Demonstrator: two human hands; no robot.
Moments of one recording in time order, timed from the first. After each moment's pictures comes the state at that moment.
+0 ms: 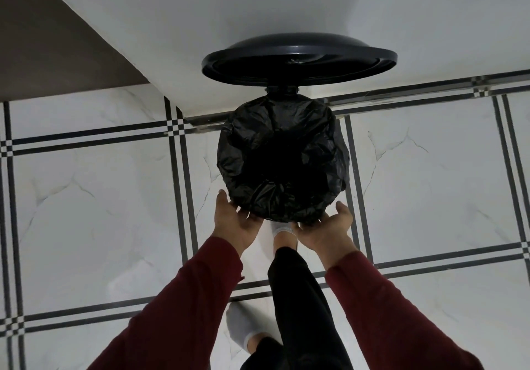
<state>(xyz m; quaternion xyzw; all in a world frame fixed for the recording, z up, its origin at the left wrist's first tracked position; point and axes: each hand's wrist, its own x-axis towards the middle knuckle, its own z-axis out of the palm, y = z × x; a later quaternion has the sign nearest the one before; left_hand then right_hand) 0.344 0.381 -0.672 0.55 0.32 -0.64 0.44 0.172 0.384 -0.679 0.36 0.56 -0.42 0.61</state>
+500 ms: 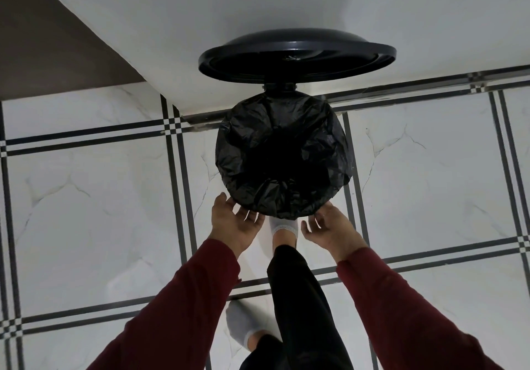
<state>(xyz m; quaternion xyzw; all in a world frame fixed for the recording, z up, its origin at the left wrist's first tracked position) 0.350 0.391 -0.684 0.56 0.32 -0.64 0.42 0.148 0.390 -0.703 0.20 0.66 -0.31 0.66</state>
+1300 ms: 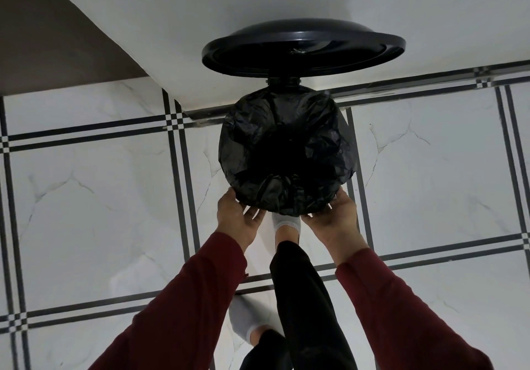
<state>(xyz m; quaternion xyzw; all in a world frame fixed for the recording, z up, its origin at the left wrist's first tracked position) 0.345 0.387 -0.679 0.61 0.25 -0.63 0.41 0.155 0.387 -0.689 0.24 0.55 -0.46 0.65</state>
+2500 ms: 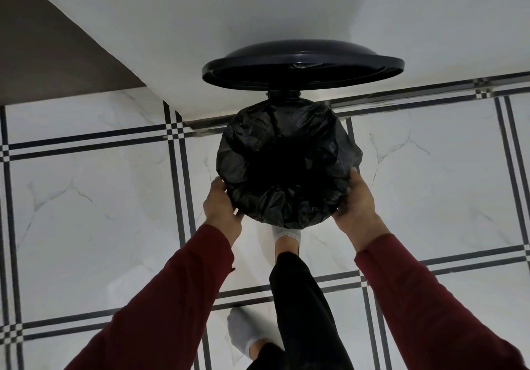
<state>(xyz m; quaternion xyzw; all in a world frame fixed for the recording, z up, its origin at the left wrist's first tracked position) 0.364 0.347 -0.665 0.71 0.16 -0.58 0.38 0.125 0.331 -0.689 0.11 0.69 -0.40 0.60</state>
